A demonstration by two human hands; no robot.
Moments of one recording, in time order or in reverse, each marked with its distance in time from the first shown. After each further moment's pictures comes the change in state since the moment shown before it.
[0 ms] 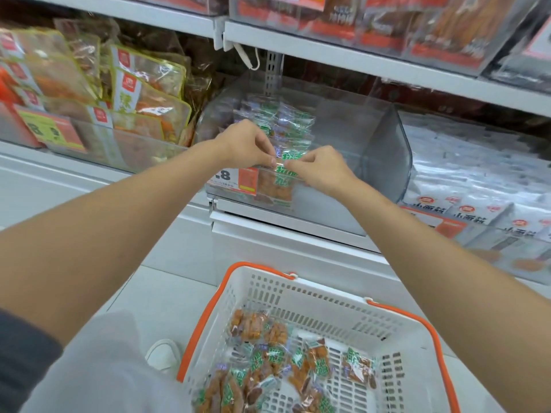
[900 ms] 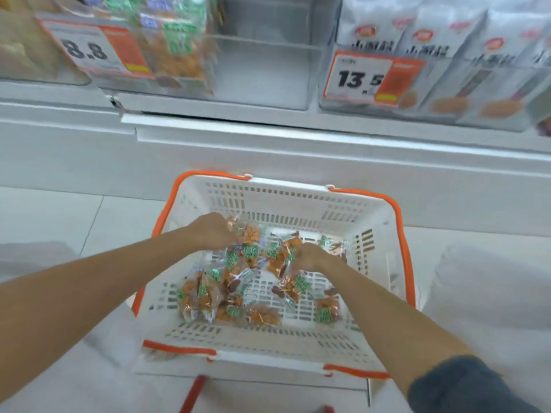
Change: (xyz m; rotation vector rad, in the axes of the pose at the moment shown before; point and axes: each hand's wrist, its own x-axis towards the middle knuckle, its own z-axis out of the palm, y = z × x) left_hand -0.158 -0.035 0.235 0.221 -0.702 -0.493; right_hand -0.184 0.301 0.168 -0.169 -0.871 0.502
